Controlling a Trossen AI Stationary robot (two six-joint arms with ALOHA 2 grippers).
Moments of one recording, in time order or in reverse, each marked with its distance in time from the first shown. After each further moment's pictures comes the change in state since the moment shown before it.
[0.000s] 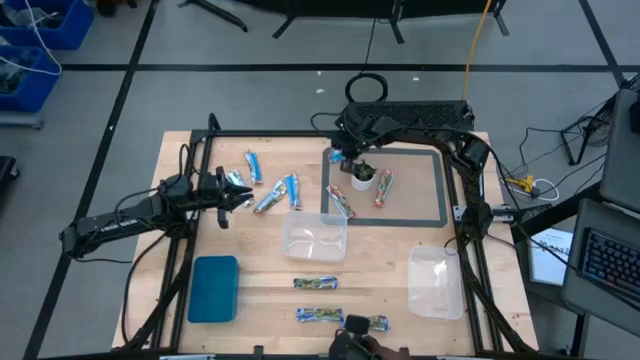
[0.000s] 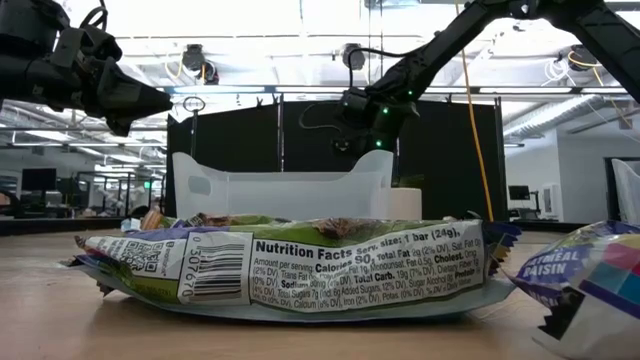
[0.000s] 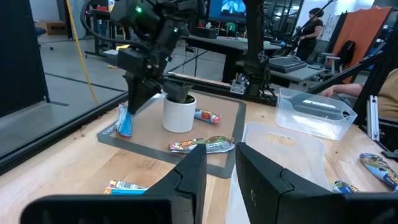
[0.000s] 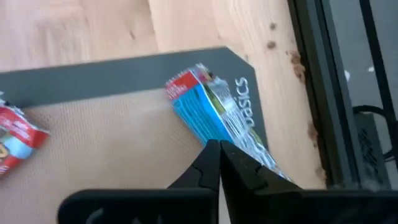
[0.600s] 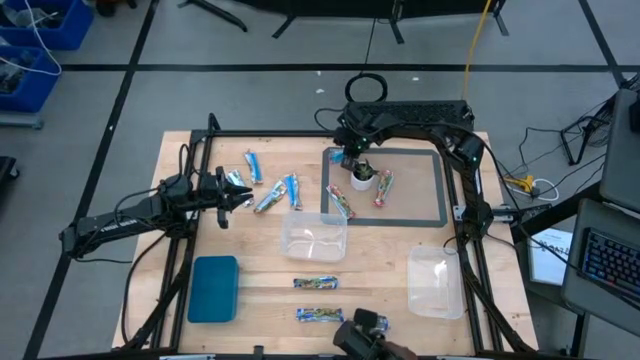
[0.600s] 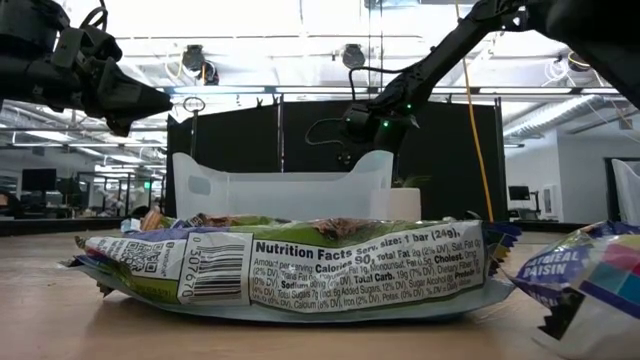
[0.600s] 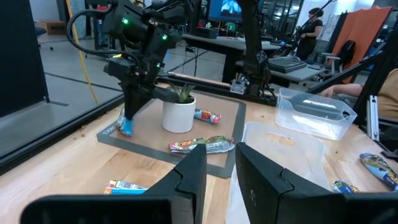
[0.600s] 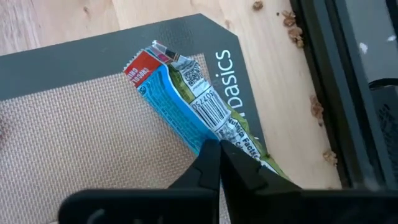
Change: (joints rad) left arm 0.000 0.000 0.000 0.000 0.000 0.000; right arm -0.053 0.072 0.006 -0.034 0.013 0.018
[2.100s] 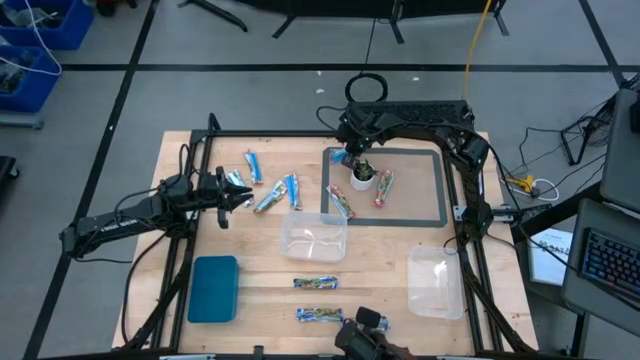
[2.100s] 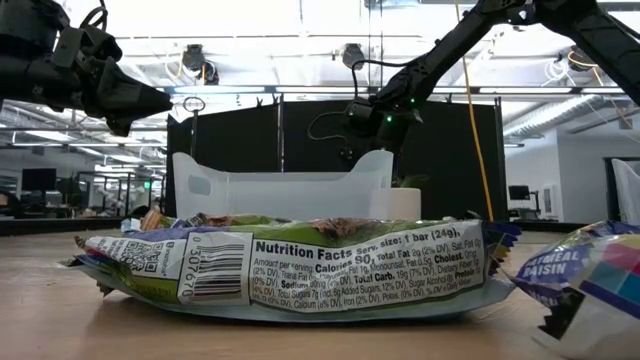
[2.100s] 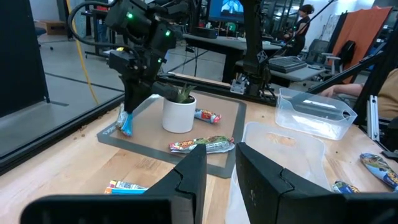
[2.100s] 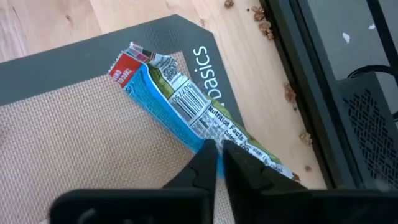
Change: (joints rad) left arm 0.000 0.000 0.000 0.000 0.000 0.000; right arm 0.000 -0.049 -0.005 0.011 0.007 0.092
